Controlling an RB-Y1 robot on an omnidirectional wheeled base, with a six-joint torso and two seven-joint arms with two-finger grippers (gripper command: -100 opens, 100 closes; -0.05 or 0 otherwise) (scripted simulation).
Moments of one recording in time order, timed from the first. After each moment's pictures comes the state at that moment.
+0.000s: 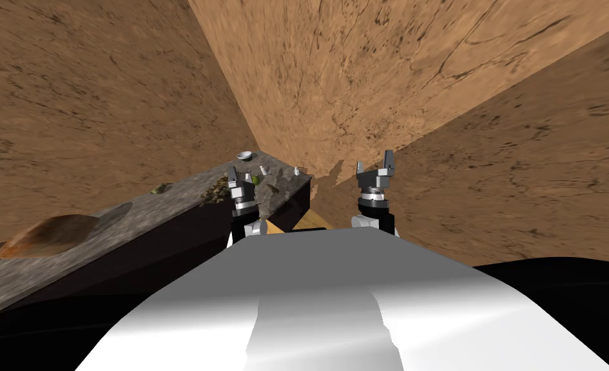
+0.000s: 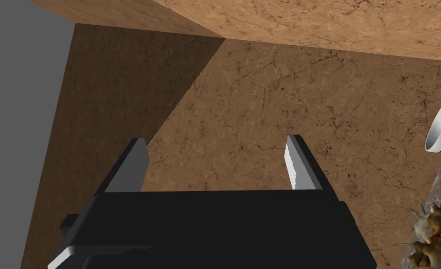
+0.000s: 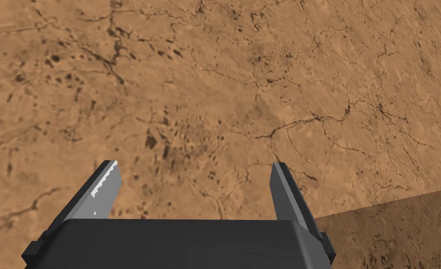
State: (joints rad) left arm 0.47 -0.01 -0.01 -2.21 0.05 -0.43 -0.08; right arm 0.52 -0.05 0.04 -2.31 -0.10 -0.45 -0.13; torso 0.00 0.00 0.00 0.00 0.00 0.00
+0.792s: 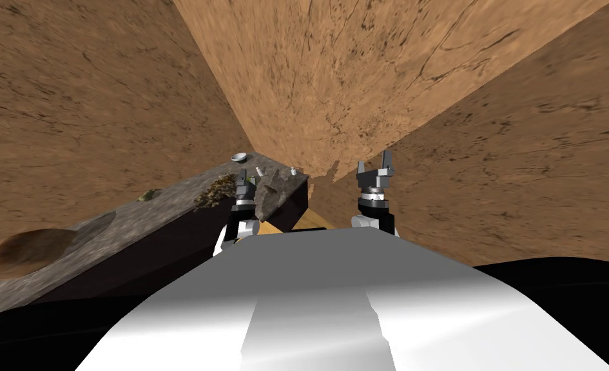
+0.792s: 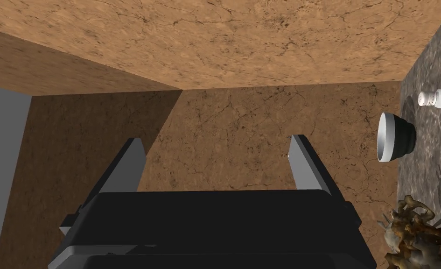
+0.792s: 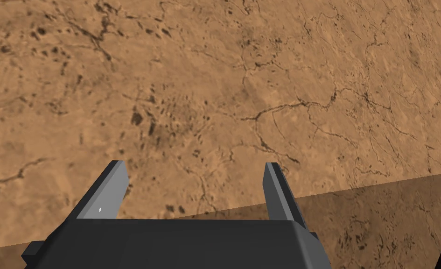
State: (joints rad) left arm 0.41 0.19 0.04 -2.13 0.10 -0.24 -0.09; right arm 0.52 -0.05 0.04 -2.31 -0.10 -0.45 -0.13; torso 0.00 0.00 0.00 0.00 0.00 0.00
